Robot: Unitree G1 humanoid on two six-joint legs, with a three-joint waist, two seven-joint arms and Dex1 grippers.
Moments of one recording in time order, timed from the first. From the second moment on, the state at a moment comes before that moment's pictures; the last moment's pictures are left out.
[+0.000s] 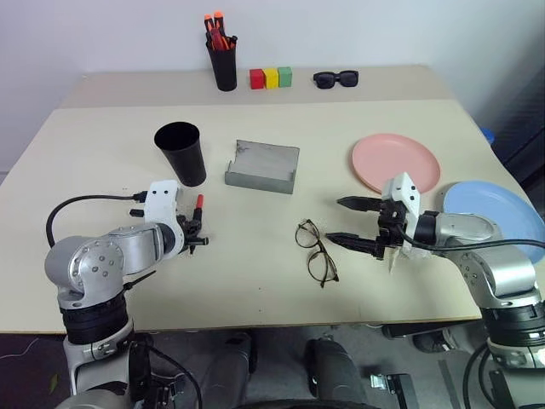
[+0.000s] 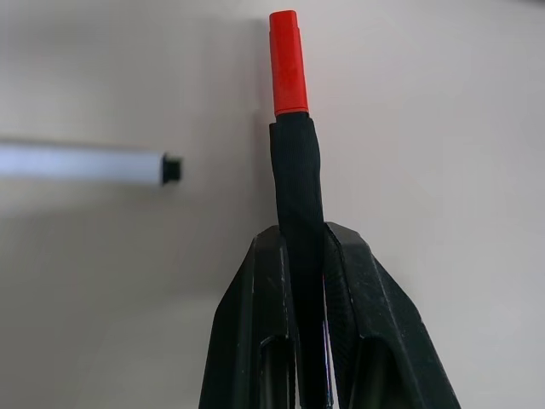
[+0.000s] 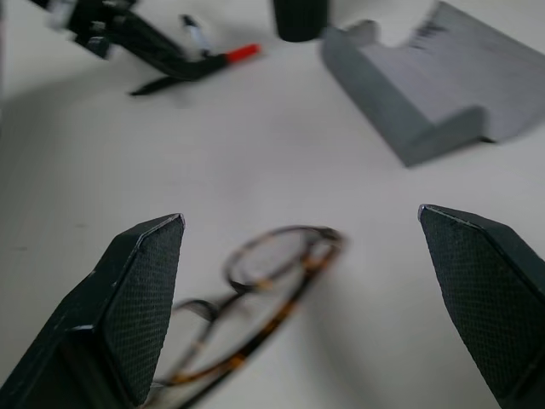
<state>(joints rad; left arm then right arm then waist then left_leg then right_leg) -0.44 0.37 0.34 -0.45 -0.77 1.56 0.17 -0.33 -0.70 -0.02 -0.19 0.48 0.54 1.05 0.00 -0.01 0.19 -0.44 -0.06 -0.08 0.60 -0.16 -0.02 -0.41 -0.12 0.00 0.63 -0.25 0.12</state>
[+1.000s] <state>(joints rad) -0.69 0.32 0.11 0.16 -0.16 0.10 -0.03 -0.44 -0.51 0.07 -0.23 0.48 0.54 0.92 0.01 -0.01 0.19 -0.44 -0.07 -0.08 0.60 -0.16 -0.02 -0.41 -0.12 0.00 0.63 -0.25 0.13</state>
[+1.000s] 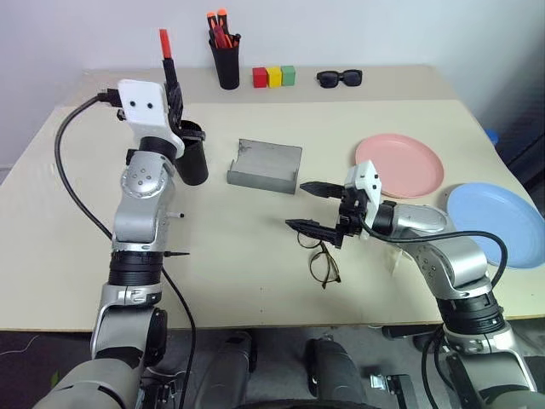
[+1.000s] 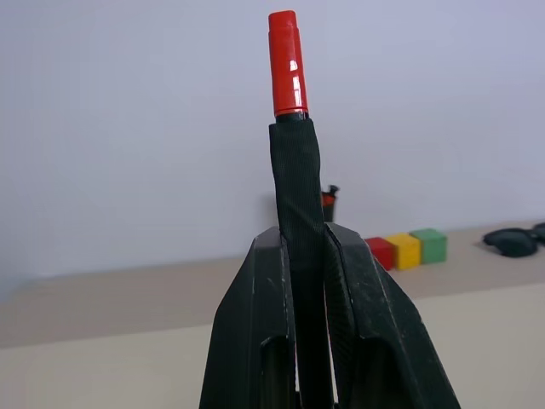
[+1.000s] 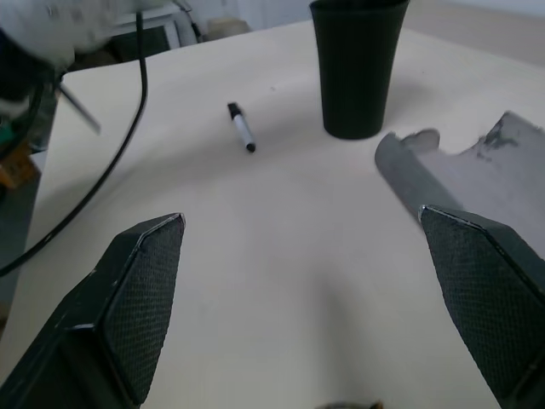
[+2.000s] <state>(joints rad) -0.70 0.26 0.15 0.39 -0.08 -0.18 0.02 -0.51 -0.39 0.06 -0.20 0.49 0.52 0.75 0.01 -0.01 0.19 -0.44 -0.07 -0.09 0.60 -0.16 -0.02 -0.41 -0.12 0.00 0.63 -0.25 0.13</state>
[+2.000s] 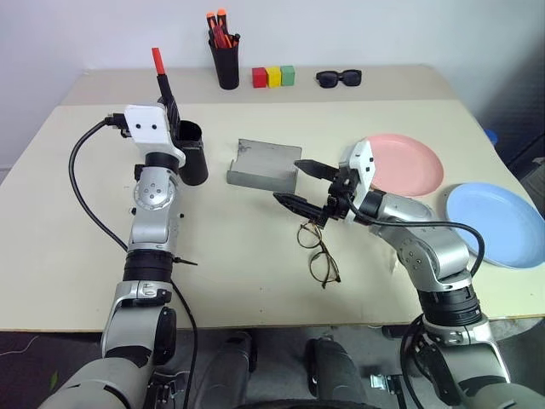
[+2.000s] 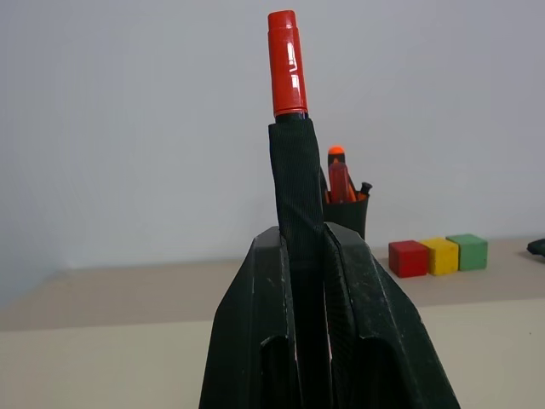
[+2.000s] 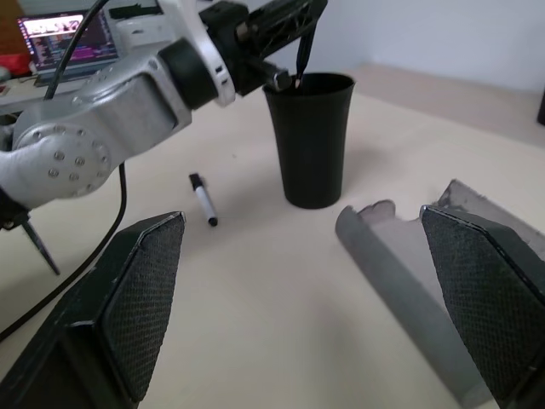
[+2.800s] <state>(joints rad) -0.68 0.24 0.29 0.24 -0.08 0.04 0.22 -0.52 -0.40 0.06 -0.20 0.50 0.51 0.76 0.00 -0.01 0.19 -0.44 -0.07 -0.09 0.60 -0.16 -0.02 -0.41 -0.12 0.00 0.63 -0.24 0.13</state>
